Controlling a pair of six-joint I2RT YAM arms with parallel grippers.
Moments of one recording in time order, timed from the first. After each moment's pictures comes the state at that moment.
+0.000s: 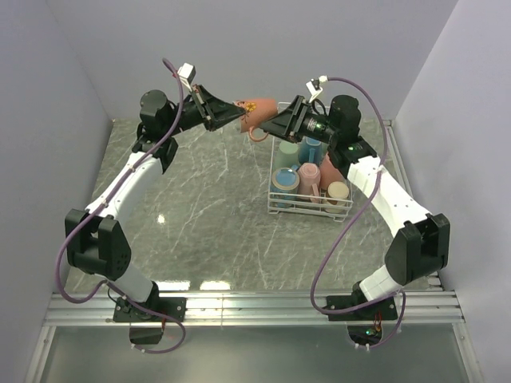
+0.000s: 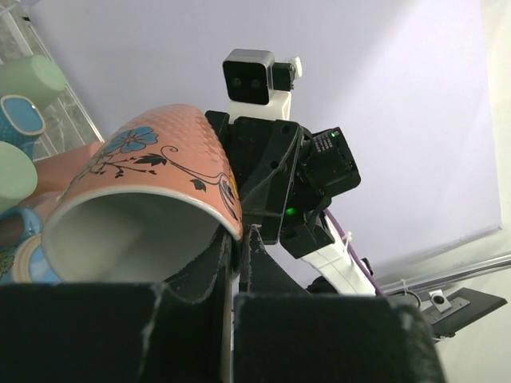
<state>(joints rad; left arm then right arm) -0.27 1.57 1.40 0.40 0.85 -1.31 0.35 1.53 1.38 0.11 -0.73 0.97</state>
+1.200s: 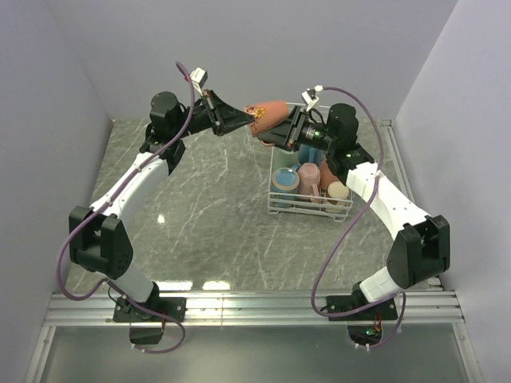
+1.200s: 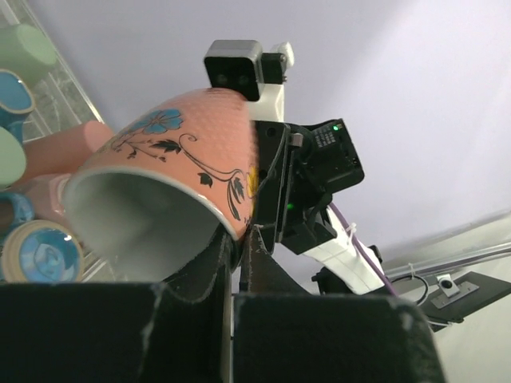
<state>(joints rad) -0.33 1.59 1.40 0.37 0.85 -1.26 0.36 1.51 1.29 0.18 -0.79 1.04</state>
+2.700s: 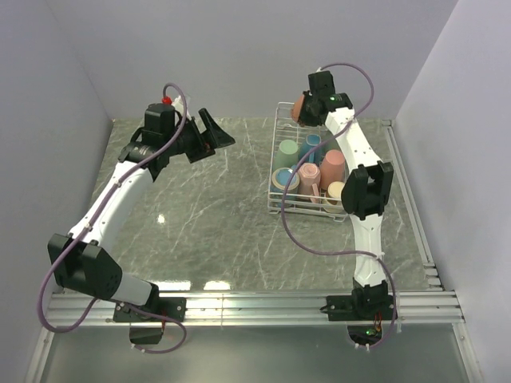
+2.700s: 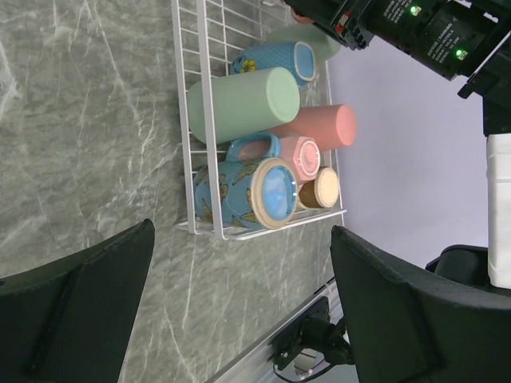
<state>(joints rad) -0.29 1.42 1.39 -0.43 0.42 -0.74 0.24 2.29 2.36 -0.83 0.05 0.43</state>
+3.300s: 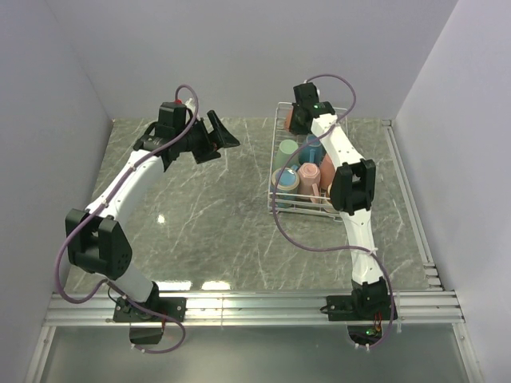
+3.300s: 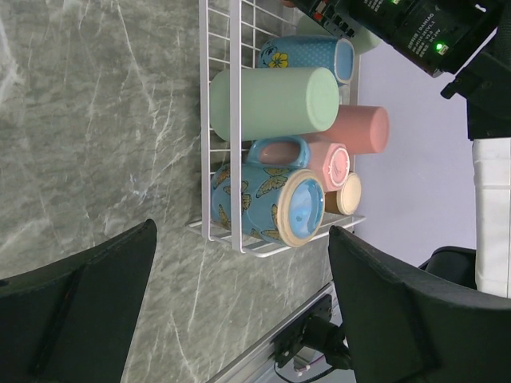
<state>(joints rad) -0.29 1.58 1.45 -0.43 0.44 -0.75 0.28 2.48 2.45 -0.81 0.14 0.41</state>
